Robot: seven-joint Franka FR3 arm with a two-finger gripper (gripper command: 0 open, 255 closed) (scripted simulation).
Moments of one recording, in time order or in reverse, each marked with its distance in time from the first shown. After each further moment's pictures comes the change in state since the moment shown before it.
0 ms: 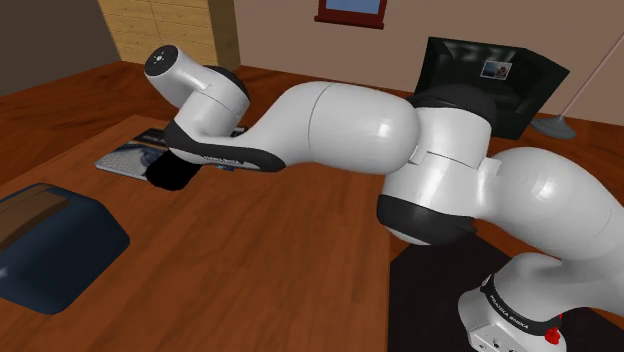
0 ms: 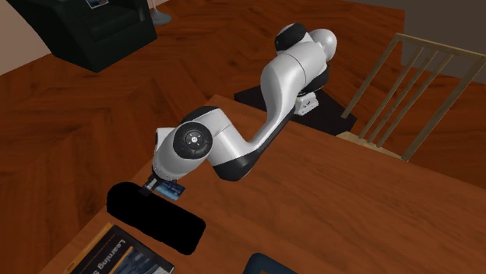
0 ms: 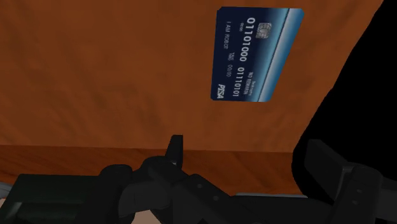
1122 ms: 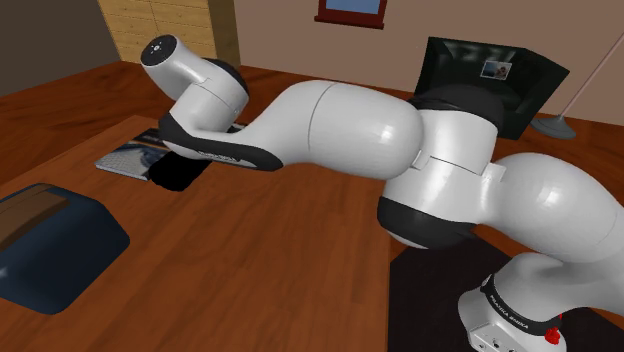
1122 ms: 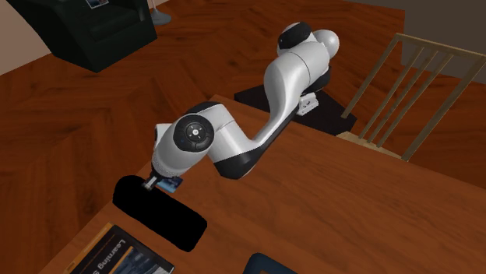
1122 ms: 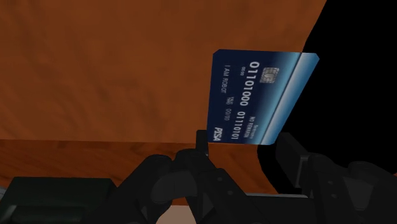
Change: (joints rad) arm 0.037 -0.009 -0.076 -0.004 0.080 -0.012 -0.041
